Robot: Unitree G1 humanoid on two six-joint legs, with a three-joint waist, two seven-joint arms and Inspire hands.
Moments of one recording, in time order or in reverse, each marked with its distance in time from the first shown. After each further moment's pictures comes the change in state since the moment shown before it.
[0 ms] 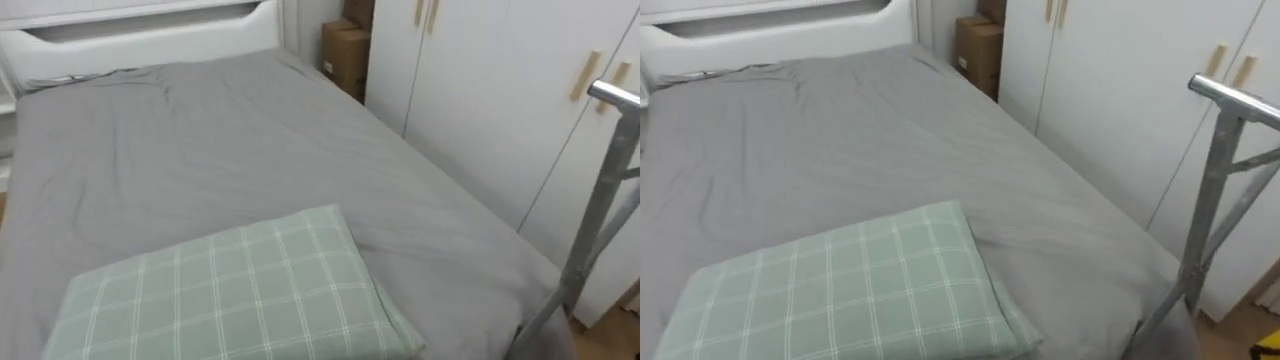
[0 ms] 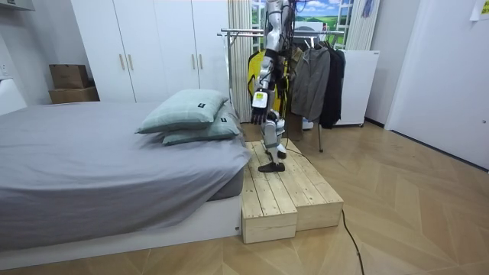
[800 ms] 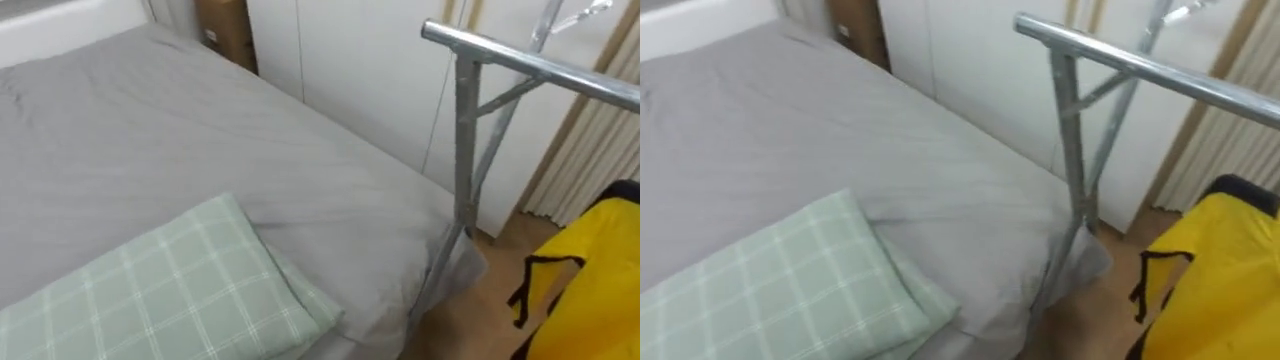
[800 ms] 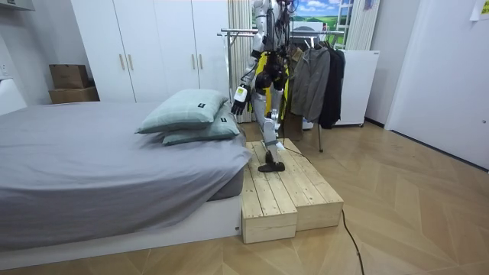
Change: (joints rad) left arm -0.105 -0.055 0.023 -0.011 -0.130 -0.174 -0.010; right arm -0.131 -0.009 0.028 -0.041 0.220 -0.152 0.050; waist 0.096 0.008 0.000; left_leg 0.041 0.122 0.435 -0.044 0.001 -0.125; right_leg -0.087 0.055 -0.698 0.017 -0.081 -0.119
